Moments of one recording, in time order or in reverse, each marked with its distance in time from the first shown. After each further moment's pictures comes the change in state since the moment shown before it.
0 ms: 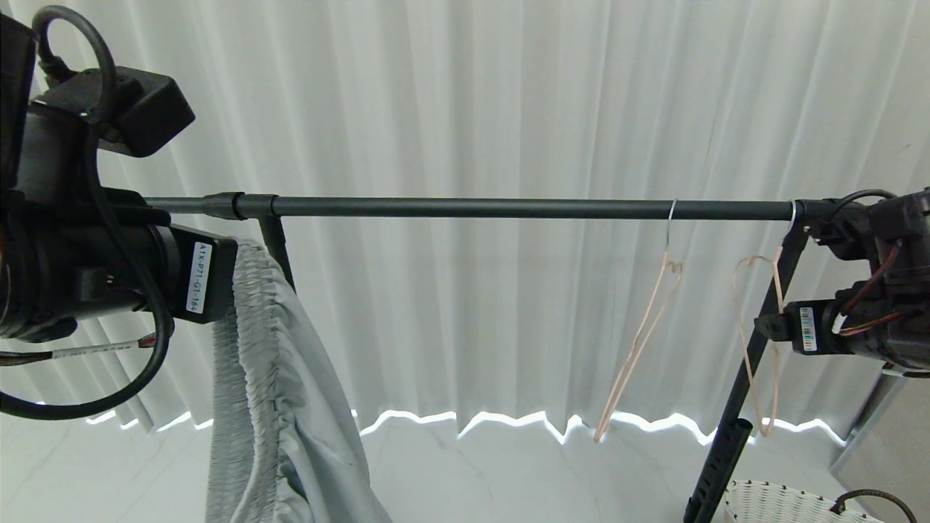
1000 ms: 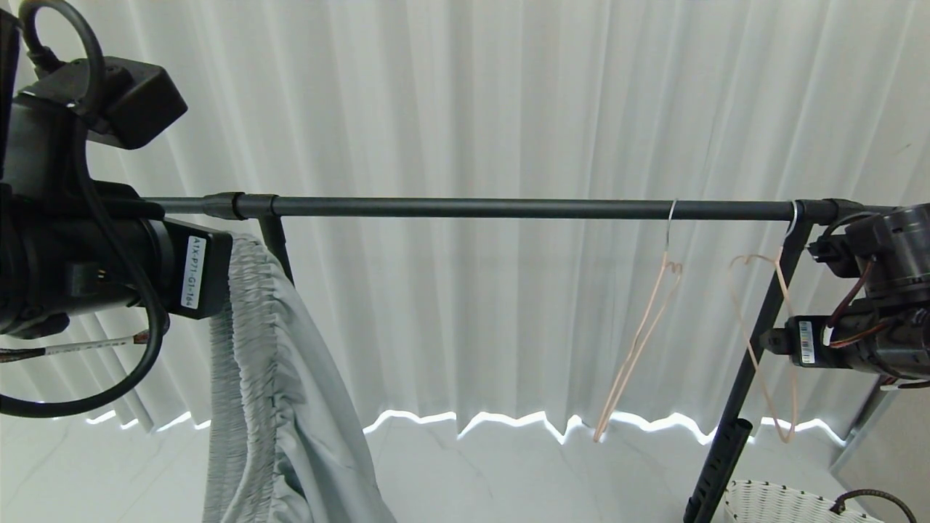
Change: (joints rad) left arm -0.005 -0.006 -0.009 0.000 0.000 0.001; right arm -0.043 0.042 0.004 0.061 -0.003 0.089
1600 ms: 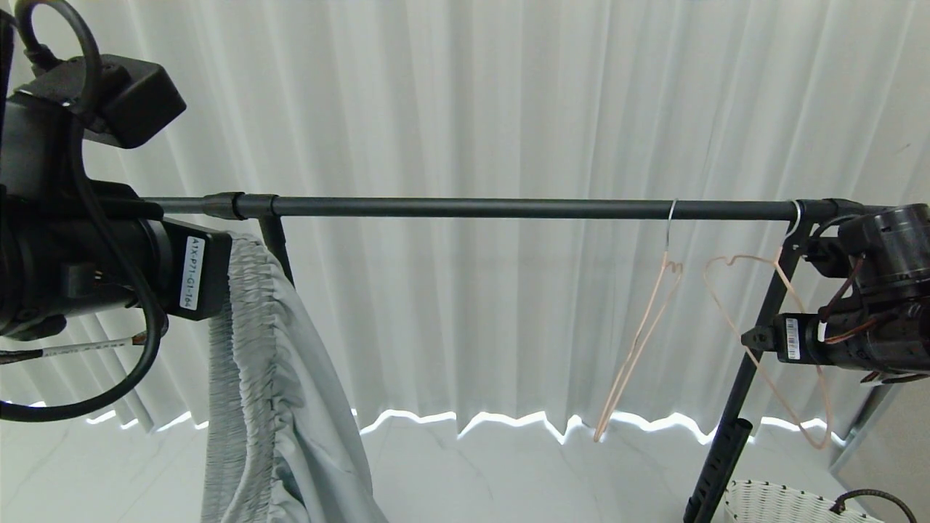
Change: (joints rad) left arm -0.011 -0.005 0.001 0.000 0.000 0.000; right arm -0.038 0.043 -0.018 -0.031 0.143 0.011
